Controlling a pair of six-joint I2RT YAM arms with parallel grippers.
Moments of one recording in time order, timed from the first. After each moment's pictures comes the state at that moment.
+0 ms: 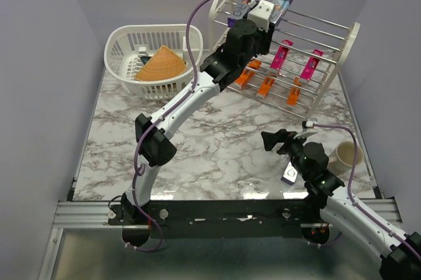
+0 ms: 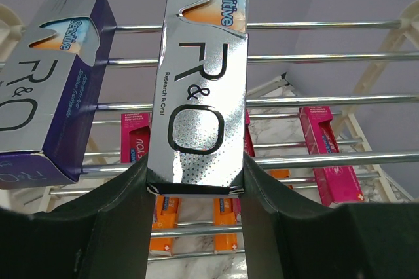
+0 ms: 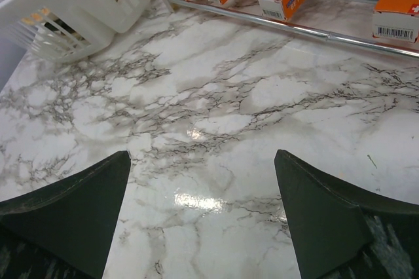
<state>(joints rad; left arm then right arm) -0.81 2.11 2.34 -0.24 -0.25 -0.05 0.54 0.54 0.16 0.24 0.22 0.45</state>
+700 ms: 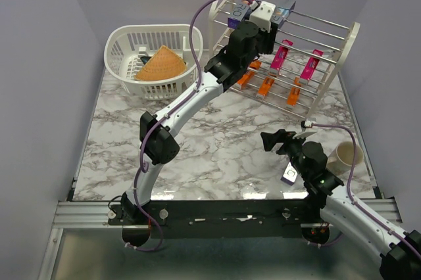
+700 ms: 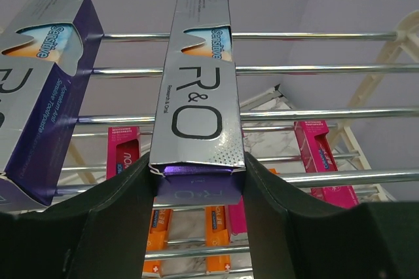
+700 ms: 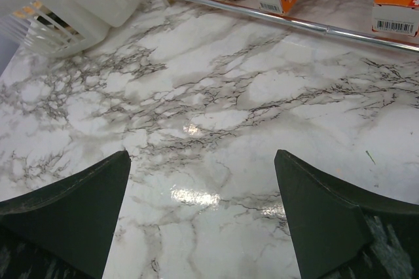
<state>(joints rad) -0.80 2.16 2.34 -0.15 -0.24 -0.07 0.54 0.56 0.16 0.24 0.22 0.45</state>
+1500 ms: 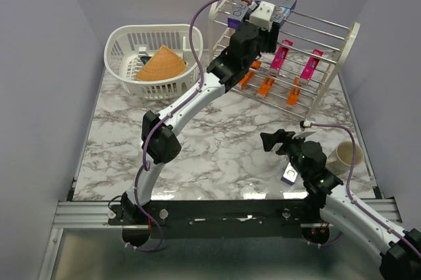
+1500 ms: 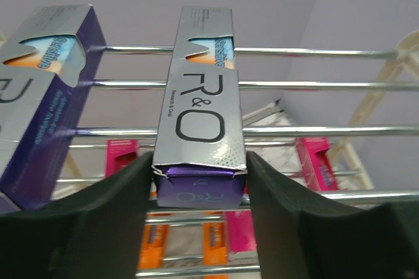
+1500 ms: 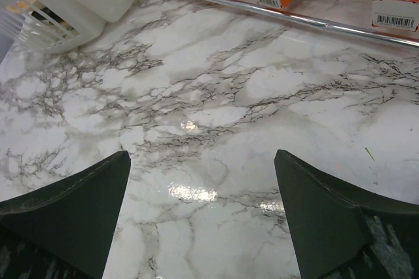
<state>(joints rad) -0.80 2.19 2.34 -0.07 -0.25 -0.08 0.54 0.58 0.16 0.24 0.22 0.45</state>
